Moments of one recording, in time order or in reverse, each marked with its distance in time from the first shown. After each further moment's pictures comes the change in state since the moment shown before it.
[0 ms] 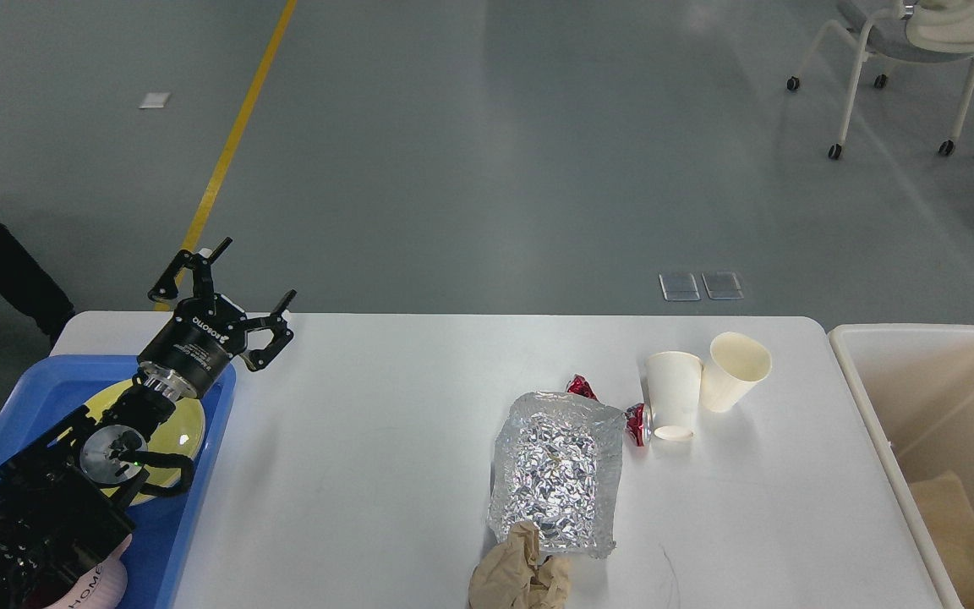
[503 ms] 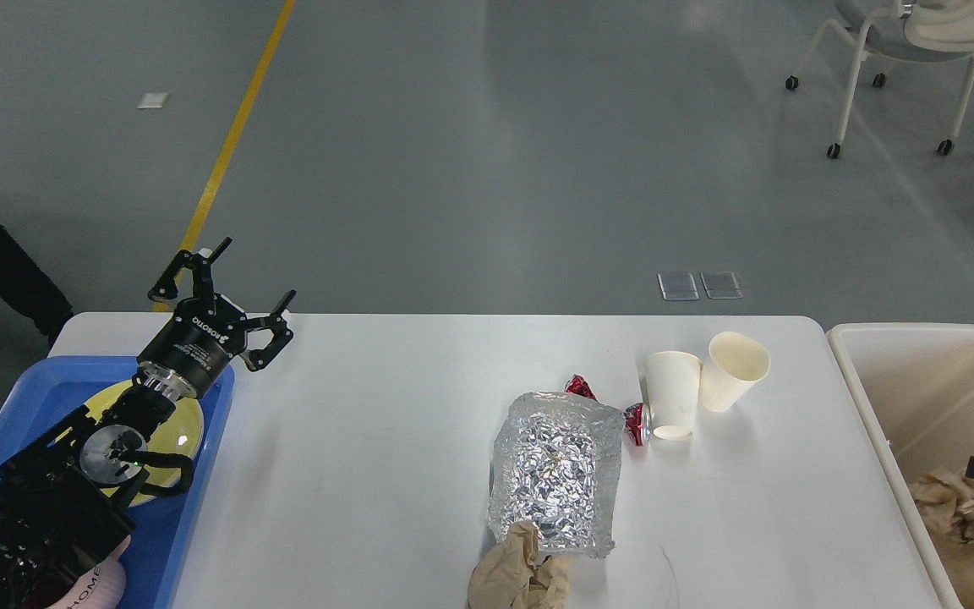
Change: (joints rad) left arm 0.000 0.000 0.000 0.000 0.000 0.000 0.000; right arm 0.128 -0.027 -0.008 0.102 -0.003 0.009 0.000
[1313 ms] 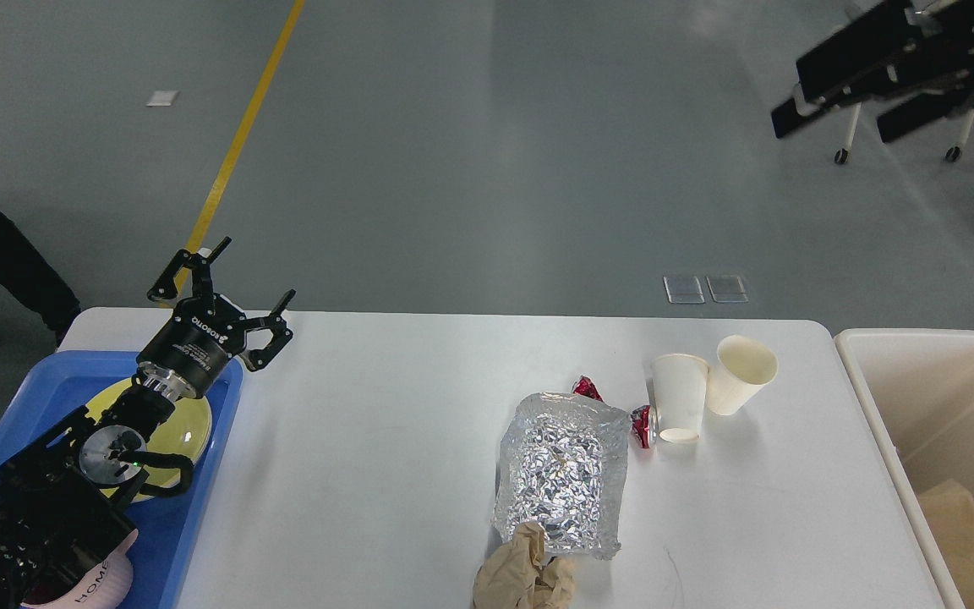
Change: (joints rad) left arm 0.000 0.000 0.000 0.000 0.000 0.000 0.000; right arm 2.008 0.021 -0.078 1.253 -0.336 0.746 0.012
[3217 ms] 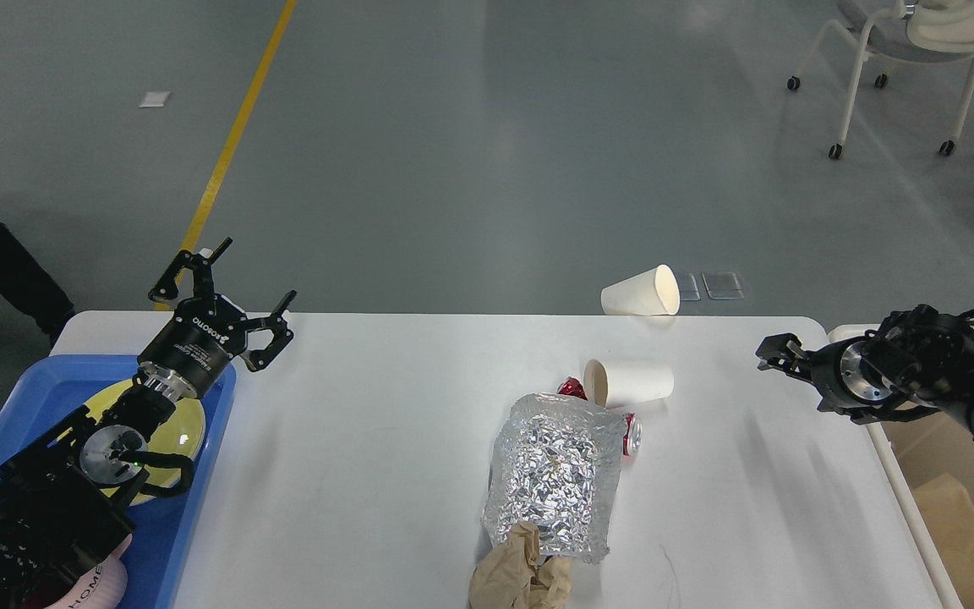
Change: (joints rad) left arm 0.000 0.000 0.002 0.000 0.000 0.000 0.000; right arm -1.679 0.247 0.296 -1.102 0.515 -0.497 -0.297
